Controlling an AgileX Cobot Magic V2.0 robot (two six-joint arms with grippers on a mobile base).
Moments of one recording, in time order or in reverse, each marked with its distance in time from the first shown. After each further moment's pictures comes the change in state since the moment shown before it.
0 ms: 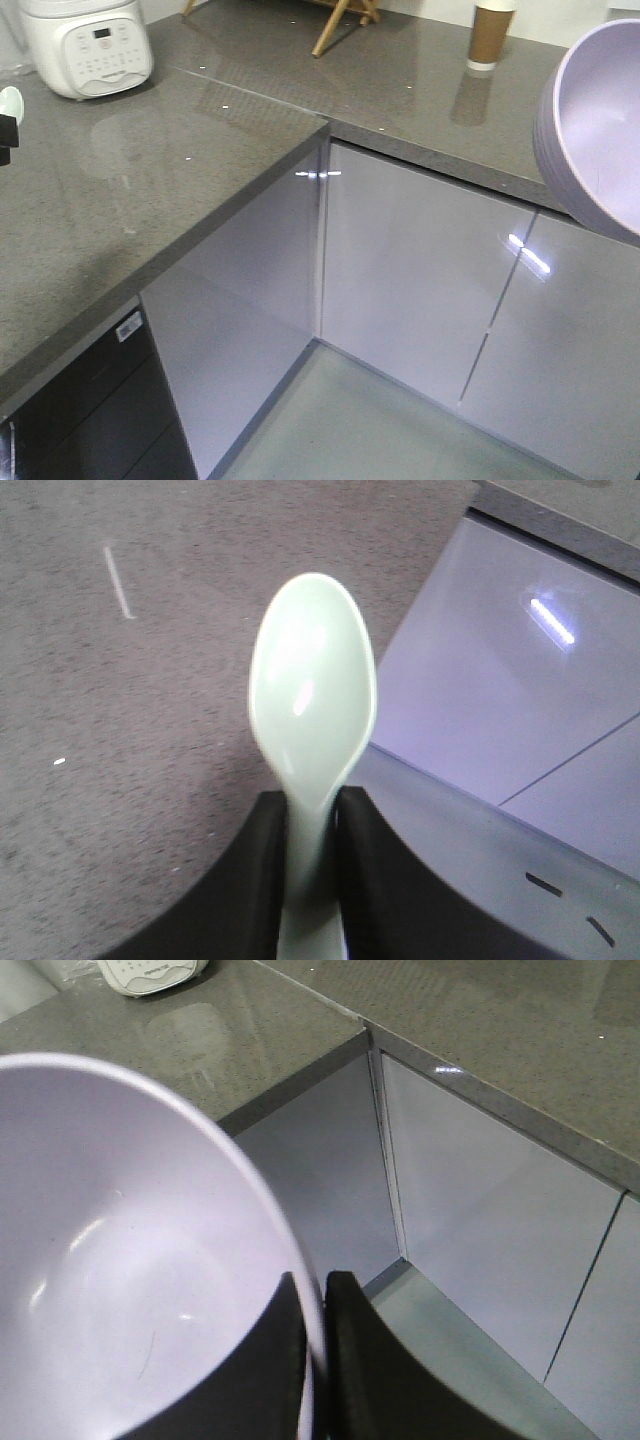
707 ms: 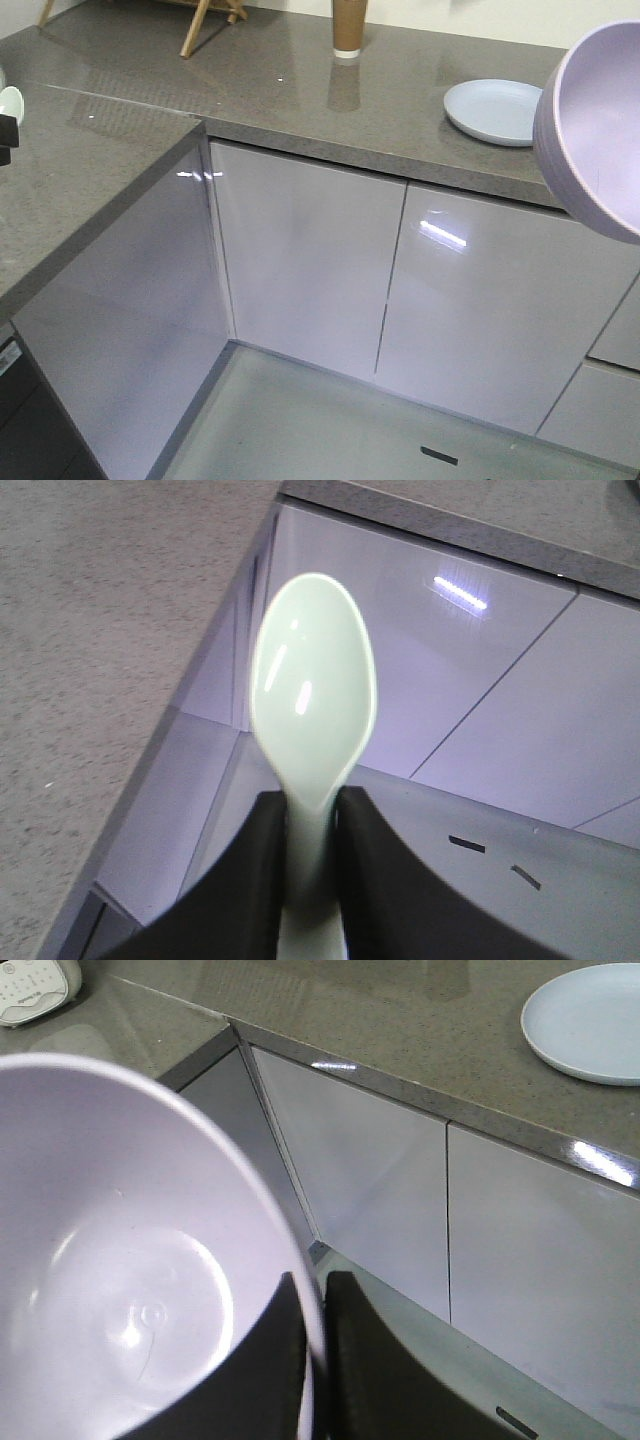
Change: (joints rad) left arm 0.000 0.000 0.000 0.000 0.000 0.000; right arm 0.000 0.000 0.000 0.000 0.000 0.000
